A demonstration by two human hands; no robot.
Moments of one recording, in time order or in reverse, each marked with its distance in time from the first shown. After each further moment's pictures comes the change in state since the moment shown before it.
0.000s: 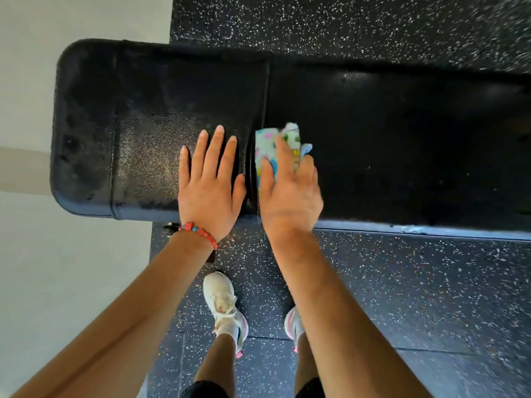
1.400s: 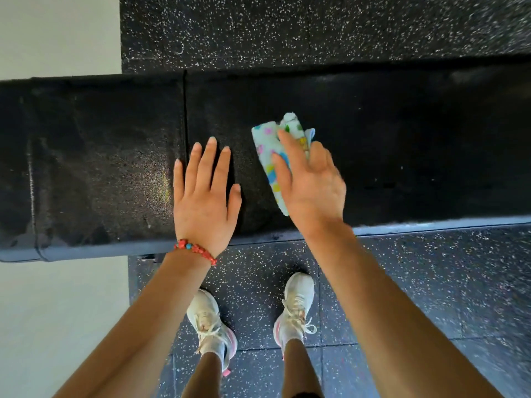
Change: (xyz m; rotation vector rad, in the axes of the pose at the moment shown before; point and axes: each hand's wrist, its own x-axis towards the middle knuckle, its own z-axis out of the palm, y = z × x) left_hand 0.023 0.085 0.020 -0.070 0.081 0.092; right_hand 0.056 0.105 -0.050 -0.094 -0.020 -0.148
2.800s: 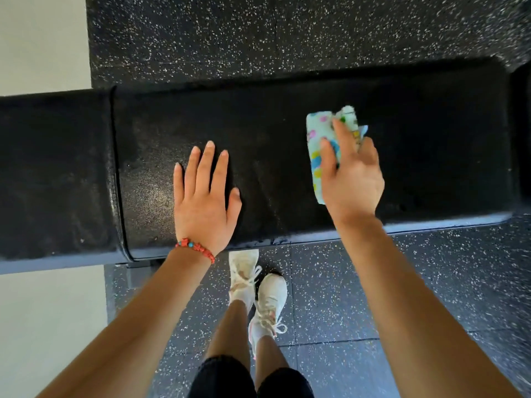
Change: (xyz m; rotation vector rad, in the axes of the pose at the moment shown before) left_hand 0.020 0.090 0.028 0.052 -0.069 0.004; right_hand 0.024 0.131 -0.053 -0.018 0.050 0.241
